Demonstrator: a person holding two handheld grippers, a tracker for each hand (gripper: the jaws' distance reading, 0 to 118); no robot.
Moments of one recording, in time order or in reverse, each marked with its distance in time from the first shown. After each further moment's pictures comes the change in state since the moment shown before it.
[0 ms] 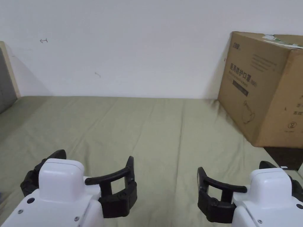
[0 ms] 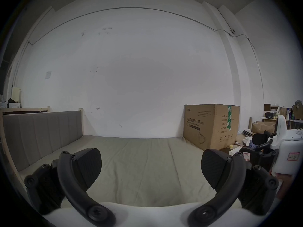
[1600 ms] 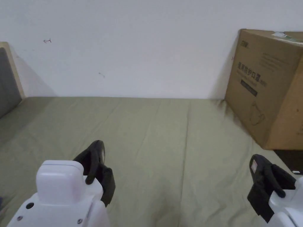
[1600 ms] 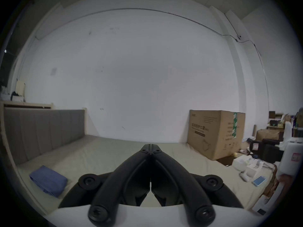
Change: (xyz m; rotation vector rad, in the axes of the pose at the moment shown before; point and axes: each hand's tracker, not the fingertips) left arm 0.010 0.002 -0.019 0.060 0.097 0.009; right arm 0.030 0.001 -0.010 0.078 -0.048 -0.111
